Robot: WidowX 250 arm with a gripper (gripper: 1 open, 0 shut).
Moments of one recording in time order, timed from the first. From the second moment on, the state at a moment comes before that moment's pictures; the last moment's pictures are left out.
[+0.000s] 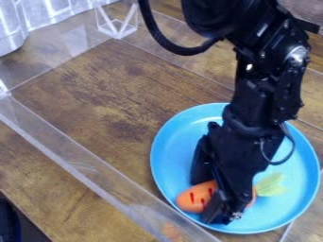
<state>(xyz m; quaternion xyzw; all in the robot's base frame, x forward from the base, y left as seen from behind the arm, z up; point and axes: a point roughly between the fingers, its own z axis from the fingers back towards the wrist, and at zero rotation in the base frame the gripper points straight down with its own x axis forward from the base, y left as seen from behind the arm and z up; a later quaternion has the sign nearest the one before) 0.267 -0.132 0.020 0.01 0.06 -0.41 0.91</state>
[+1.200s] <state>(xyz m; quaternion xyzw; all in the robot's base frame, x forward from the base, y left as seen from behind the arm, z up) 0.267 -0.138 0.019 0.00 0.06 -0.40 0.91</state>
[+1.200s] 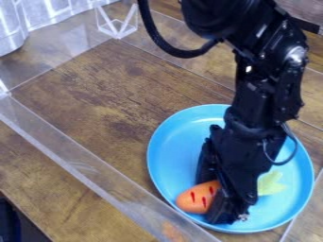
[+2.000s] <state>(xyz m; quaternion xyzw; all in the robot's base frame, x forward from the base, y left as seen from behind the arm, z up) 0.267 -0.138 0.019 -0.01 0.06 -0.40 0.92</state>
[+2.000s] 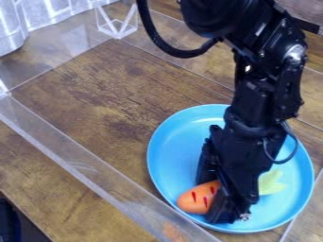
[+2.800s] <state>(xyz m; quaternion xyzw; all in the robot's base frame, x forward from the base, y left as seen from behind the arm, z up) 0.274 -0.139 0.019 -0.01 0.06 -0.40 0.92</state>
